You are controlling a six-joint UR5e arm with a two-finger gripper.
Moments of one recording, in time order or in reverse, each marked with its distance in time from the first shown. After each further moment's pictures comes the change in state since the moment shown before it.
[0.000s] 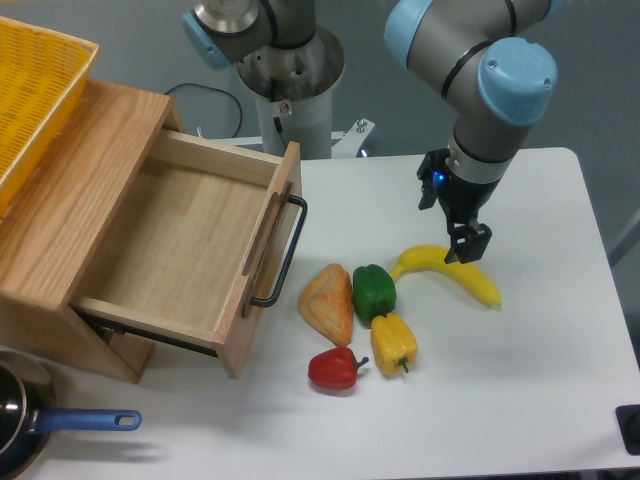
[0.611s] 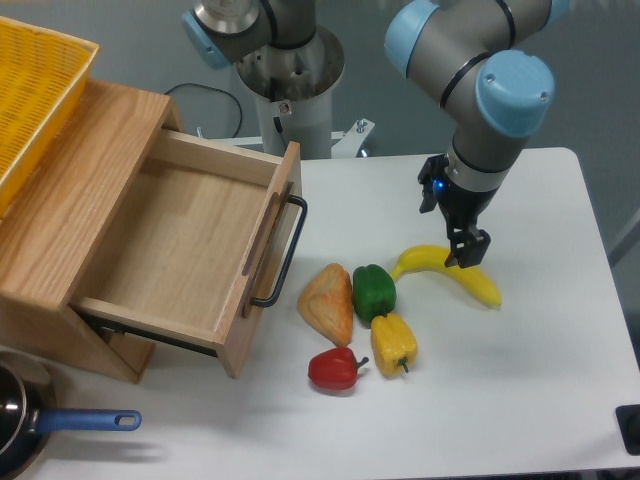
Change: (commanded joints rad) arm -0.028 -0.028 -0.024 0.061 0.109 -0.015
